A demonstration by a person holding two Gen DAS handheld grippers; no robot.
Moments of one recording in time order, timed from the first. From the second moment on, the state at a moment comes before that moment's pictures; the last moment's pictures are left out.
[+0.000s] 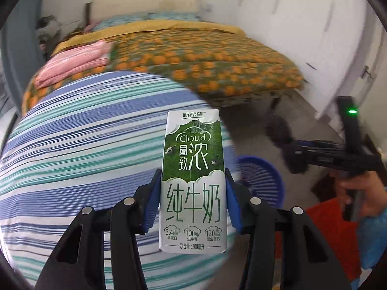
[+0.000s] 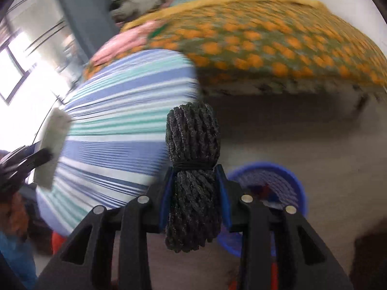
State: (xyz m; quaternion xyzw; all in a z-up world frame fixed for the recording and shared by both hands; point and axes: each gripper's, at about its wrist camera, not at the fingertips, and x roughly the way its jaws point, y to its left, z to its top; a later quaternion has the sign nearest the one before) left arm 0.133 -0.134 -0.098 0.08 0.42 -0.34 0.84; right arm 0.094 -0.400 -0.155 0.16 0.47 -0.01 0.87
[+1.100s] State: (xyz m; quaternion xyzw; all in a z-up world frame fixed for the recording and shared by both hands) left arm 0.065 -0.352 -0.228 0.11 0.42 -0.41 0.80; right arm 0.005 -0.568 -0.255 0.32 0.43 -0.18 0.82
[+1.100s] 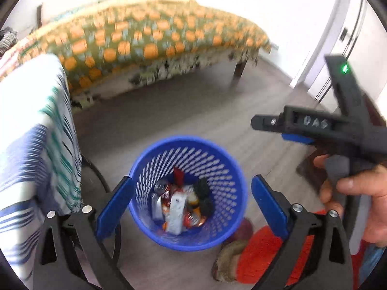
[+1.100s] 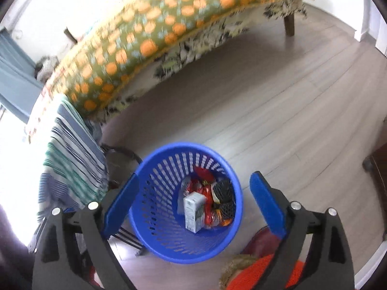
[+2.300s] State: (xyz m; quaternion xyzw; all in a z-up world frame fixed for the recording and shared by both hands) left arm 0.026 -0.314 -0.227 0.17 0.45 -0.31 0.82; right arm -0.090 -0.461 -0.212 0.17 0.45 -0.21 0.85
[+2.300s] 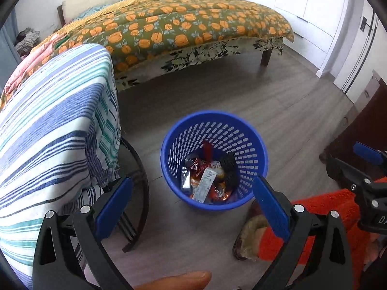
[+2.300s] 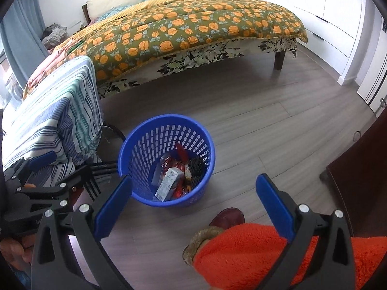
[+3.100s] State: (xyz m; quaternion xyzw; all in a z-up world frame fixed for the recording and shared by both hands) left arm 0.036 -0.314 -0.240 0.18 0.48 -0.29 0.81; right arm -0.083 -0.456 -0.225 0.17 0.47 -0.19 0.84
